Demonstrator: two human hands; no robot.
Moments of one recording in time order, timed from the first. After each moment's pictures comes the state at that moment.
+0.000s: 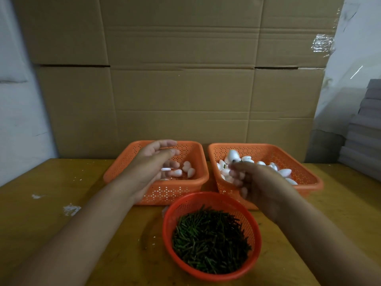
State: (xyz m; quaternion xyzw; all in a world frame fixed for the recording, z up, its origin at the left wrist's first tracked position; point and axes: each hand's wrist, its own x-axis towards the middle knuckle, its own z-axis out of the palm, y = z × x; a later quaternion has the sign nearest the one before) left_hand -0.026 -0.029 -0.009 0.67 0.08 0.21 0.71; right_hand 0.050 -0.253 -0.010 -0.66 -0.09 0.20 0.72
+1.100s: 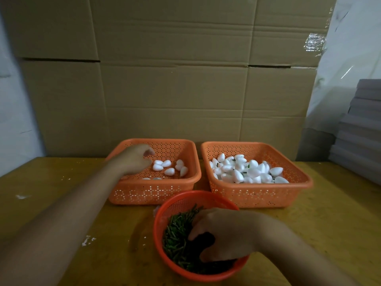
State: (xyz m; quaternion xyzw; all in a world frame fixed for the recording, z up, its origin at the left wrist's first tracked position) left_hand 0.035 0.054 -0.026 0.95 0.15 0.12 0.23; right_hand 0.021 -0.244 -0.035 -0.82 -0.55 0.18 0.00
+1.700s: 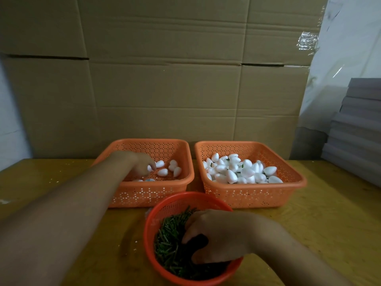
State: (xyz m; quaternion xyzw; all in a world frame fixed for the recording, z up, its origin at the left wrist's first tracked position) left_hand 0.092 0.054 -0.030 0.98 0.12 -0.17 -0.02; right_hand 0.027 -0.245 -0.037 -0.81 -0.55 0.19 0.01
